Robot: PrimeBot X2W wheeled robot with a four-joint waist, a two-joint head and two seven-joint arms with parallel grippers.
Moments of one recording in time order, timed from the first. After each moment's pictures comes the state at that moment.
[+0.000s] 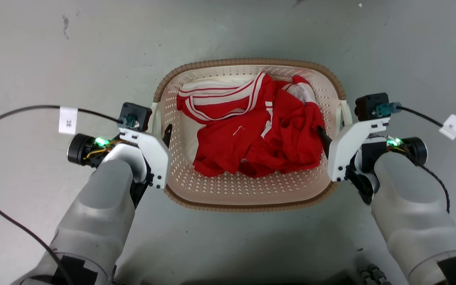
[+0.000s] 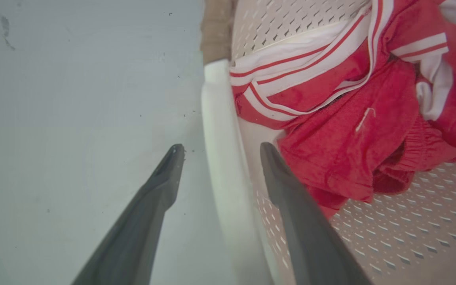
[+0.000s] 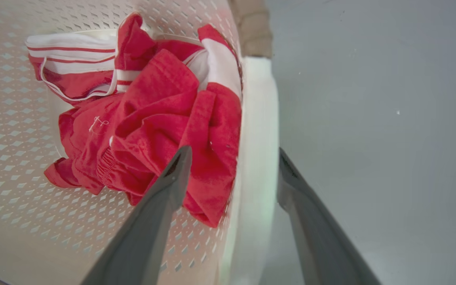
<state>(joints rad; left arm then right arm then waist) -0.87 0.15 -0.39 1.15 -0.23 -0.13 -0.11 -0.83 -0.05 0.19 1.10 0.22 0.13 0.06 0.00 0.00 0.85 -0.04</state>
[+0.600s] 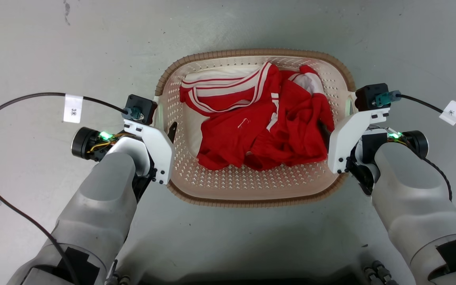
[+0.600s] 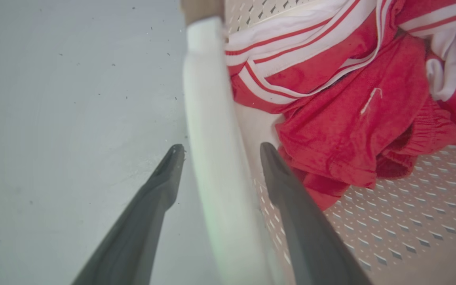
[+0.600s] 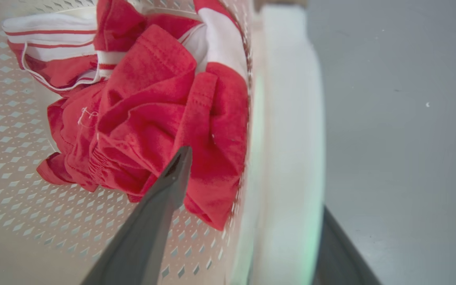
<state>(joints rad) -0.93 0.15 -0.56 1.19 -0.39 -0.13 -0.06 -0.94 -0.05 0.26 1.26 0.30 0.13 0.06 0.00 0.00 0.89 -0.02</state>
